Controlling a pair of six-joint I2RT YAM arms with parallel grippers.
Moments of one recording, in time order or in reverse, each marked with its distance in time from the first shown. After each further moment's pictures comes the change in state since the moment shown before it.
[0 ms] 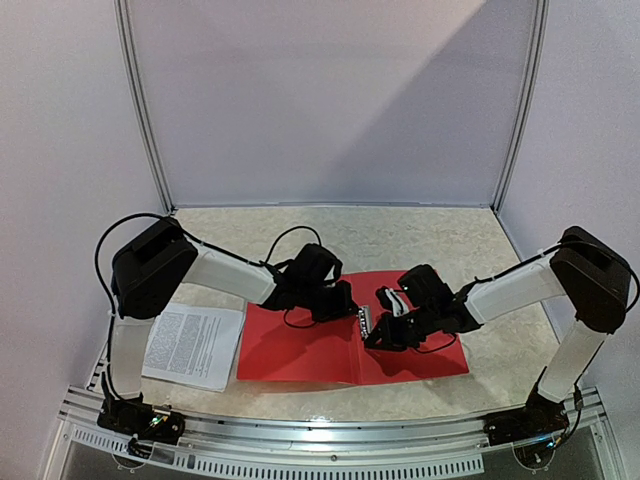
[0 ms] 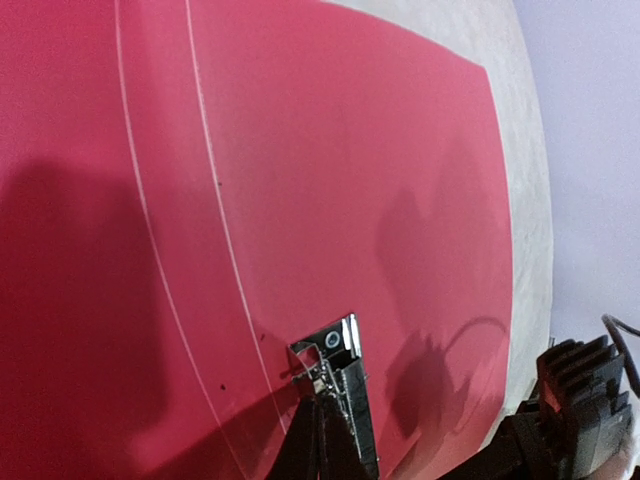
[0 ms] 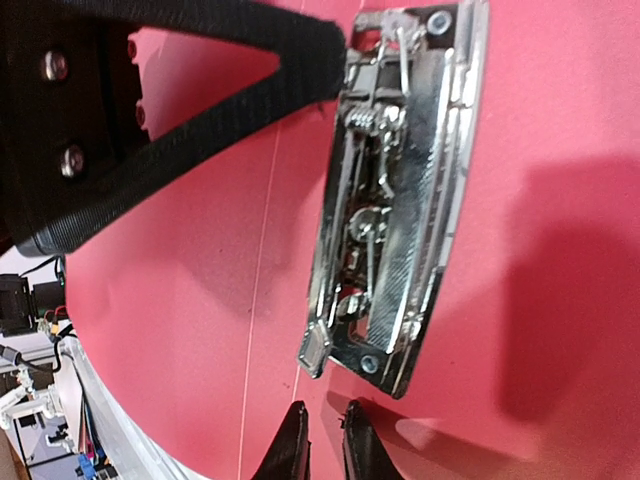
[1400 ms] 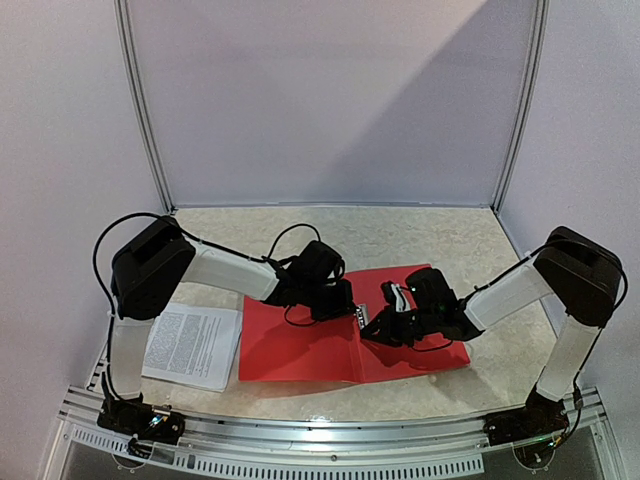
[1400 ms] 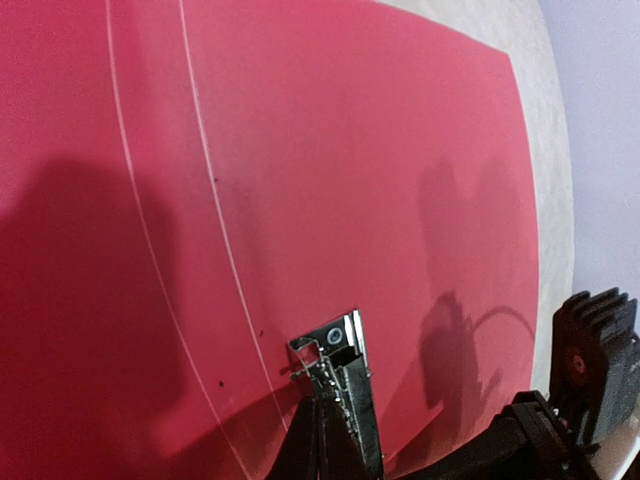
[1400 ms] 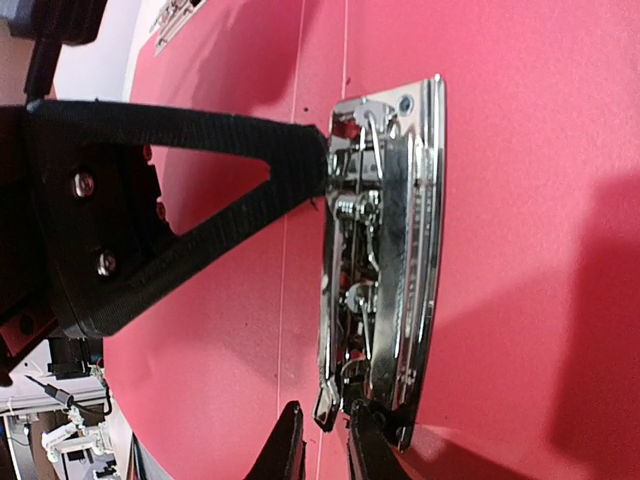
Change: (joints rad) left arm -0.009 -0.003 0.049 -0.113 -0.059 -0.013; right arm -0.038 0.060 -0.078 0.317 -0.011 0.149
